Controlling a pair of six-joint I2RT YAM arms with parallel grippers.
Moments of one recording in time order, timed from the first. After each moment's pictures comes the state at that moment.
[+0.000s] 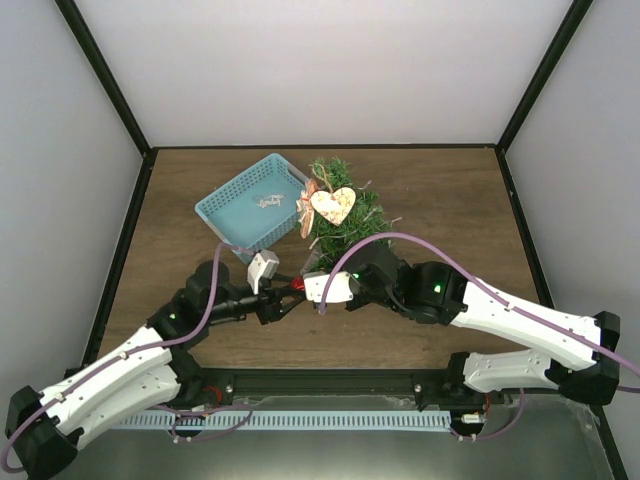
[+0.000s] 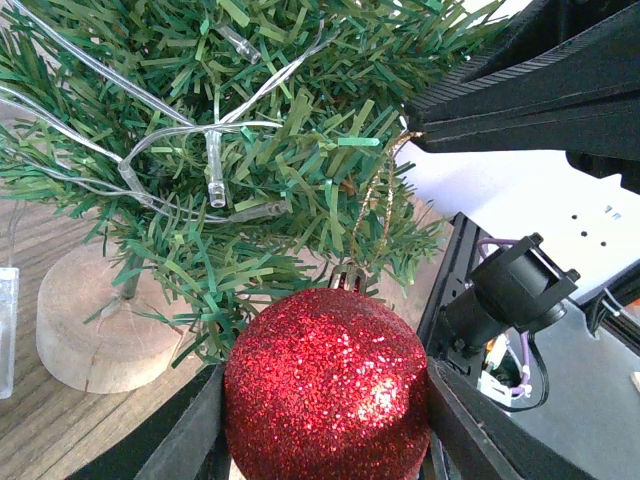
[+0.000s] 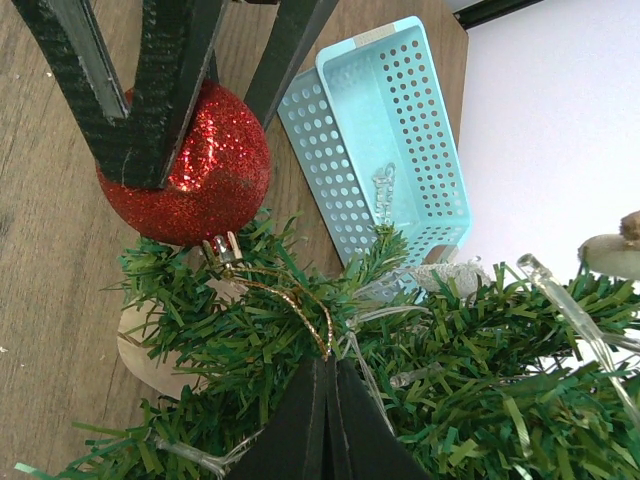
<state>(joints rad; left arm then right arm) -0.79 0.71 0.47 -0.04 0.44 -0.39 1.18 1.13 1.19 -0.74 0.31 -0.94</state>
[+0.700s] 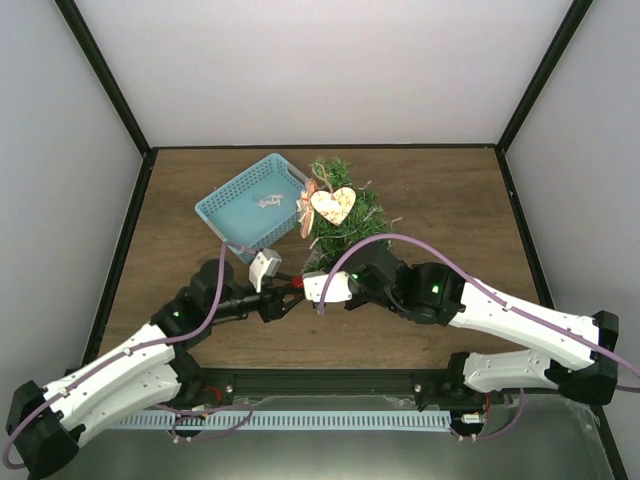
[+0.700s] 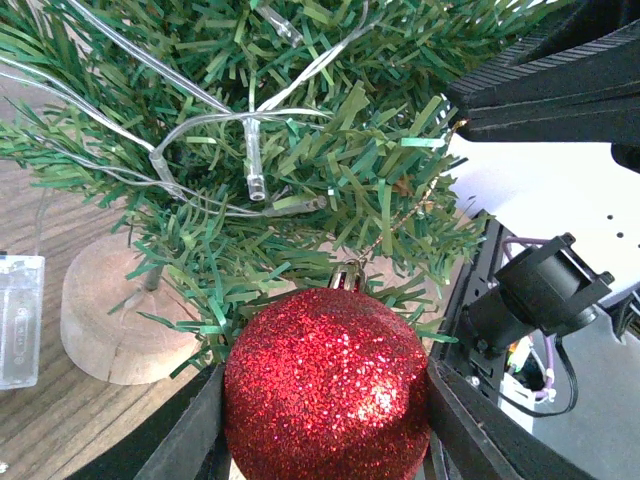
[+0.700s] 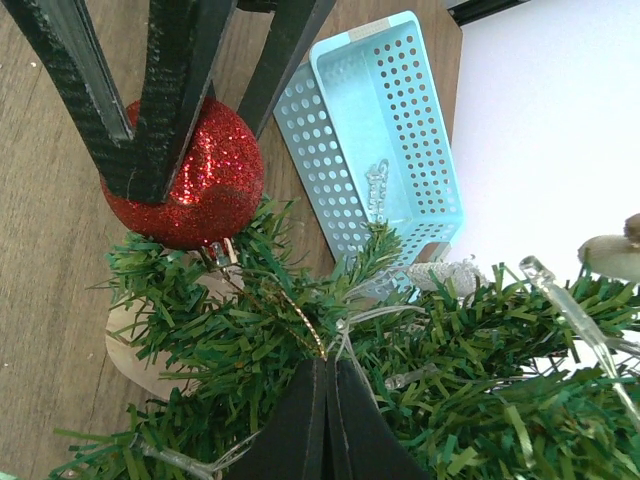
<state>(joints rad) -0.79 0.75 0.47 -0.04 0.41 -0.38 1.18 1.13 1.17 -0.72 0.33 -0.95</state>
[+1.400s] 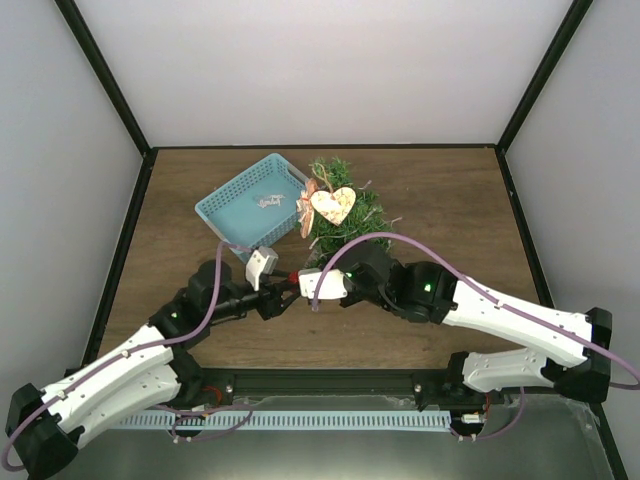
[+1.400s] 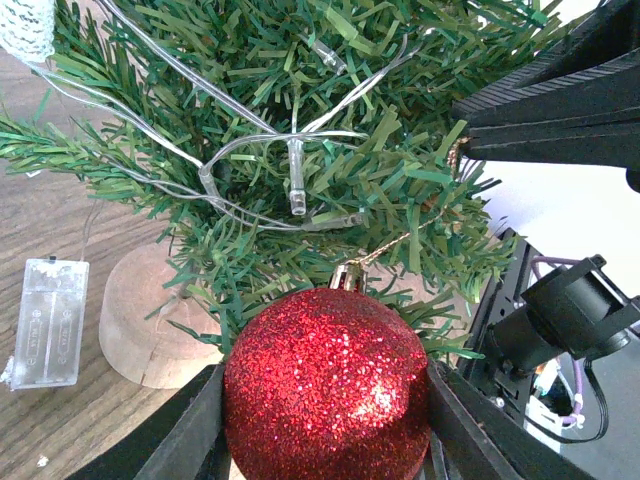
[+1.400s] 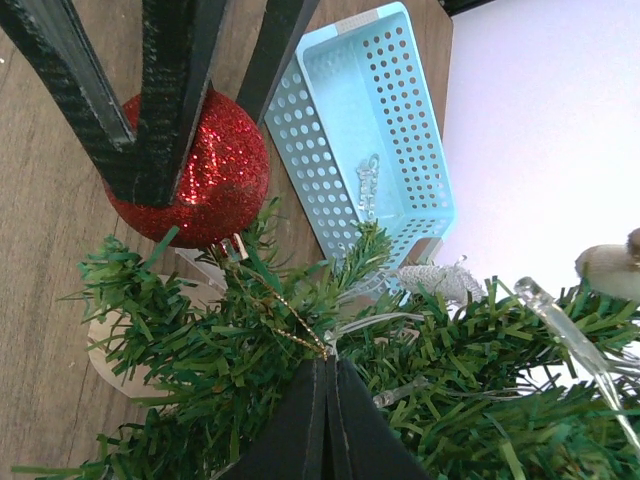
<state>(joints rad) -0.79 0.72 0.47 -0.05 0.34 -0.39 1.18 1.16 1.17 -0.68 0.35 -0.95</state>
